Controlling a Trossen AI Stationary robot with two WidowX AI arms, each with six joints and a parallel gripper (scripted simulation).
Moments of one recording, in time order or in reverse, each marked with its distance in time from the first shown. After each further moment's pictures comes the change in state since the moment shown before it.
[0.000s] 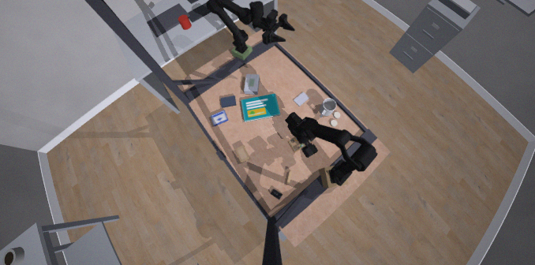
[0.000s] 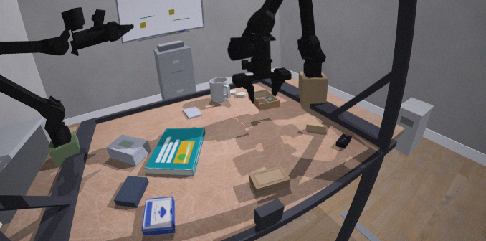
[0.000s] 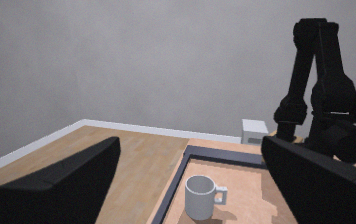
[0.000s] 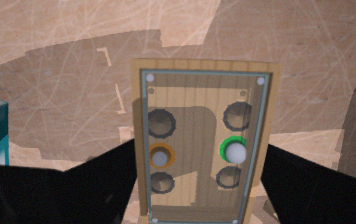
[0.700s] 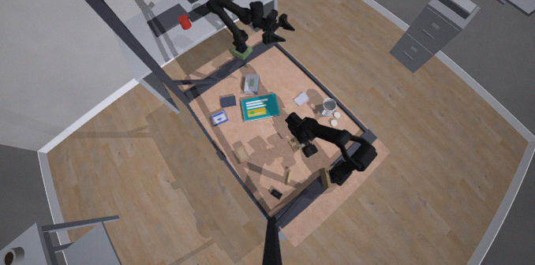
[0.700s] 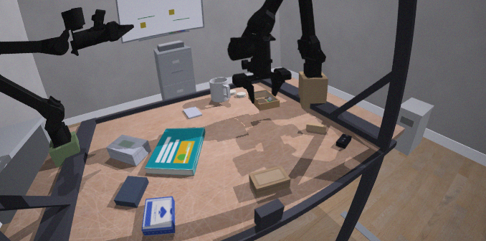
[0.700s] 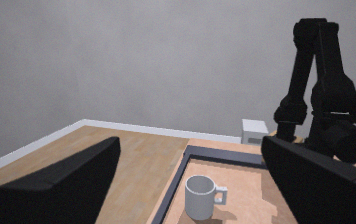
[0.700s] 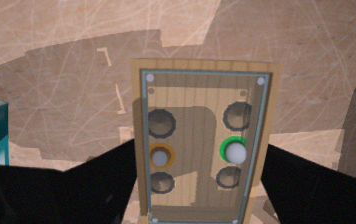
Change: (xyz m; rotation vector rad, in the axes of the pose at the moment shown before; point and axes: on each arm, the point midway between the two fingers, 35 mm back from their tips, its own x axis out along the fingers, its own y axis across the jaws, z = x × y) left arm 0.000 0.000 0.000 0.000 0.000 0.000; right arm 0.000 0.000 0.000 0.000 0.000 0.000
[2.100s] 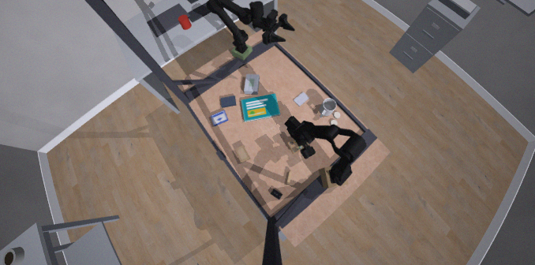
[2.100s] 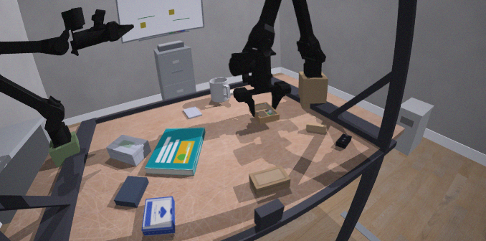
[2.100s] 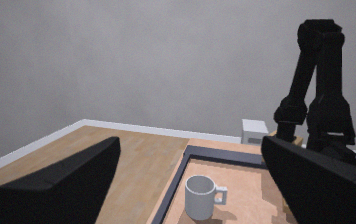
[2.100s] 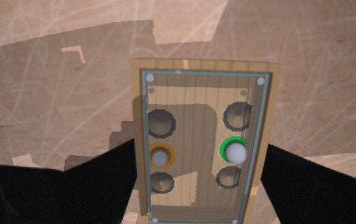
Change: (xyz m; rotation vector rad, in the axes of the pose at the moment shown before) left arm 0.000 0.000 0.000 0.000 0.000 0.000; right arm 0.048 0.000 0.000 0.000 0.000 0.002
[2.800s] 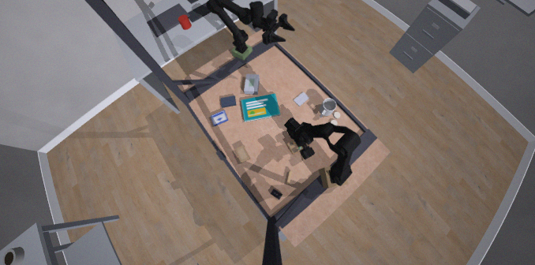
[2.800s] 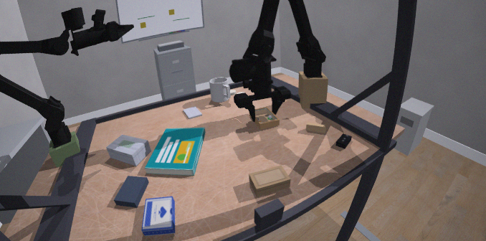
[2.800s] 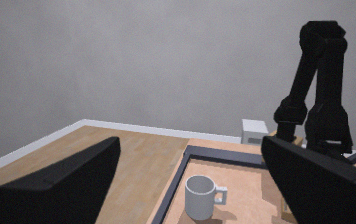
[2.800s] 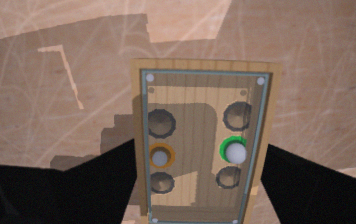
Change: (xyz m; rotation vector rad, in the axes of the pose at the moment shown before) left arm 0.000 0.000 0.000 0.000 0.000 0.000; right arm 0.020 0.000 0.000 0.000 -0.001 -0.002
